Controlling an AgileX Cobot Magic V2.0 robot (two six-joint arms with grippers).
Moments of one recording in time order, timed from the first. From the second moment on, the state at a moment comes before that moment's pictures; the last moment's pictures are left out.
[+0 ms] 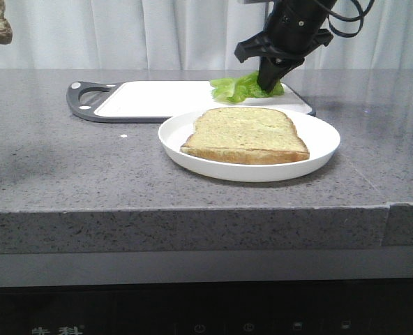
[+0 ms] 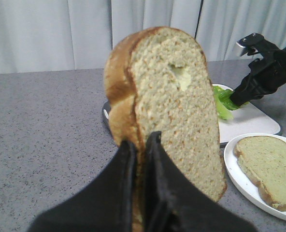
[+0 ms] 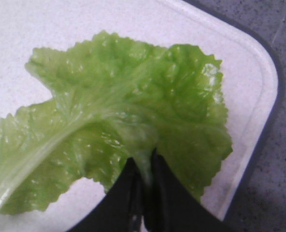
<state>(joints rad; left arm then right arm) -0.31 0.53 -0.55 -0.05 0.25 0.00 0.26 2.21 -2.07 0.13 0.80 -0.28</state>
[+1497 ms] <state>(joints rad) -0.31 0.53 -0.55 -0.08 0.25 0.00 0.46 1.51 -1.04 0.26 0.40 -0.28</state>
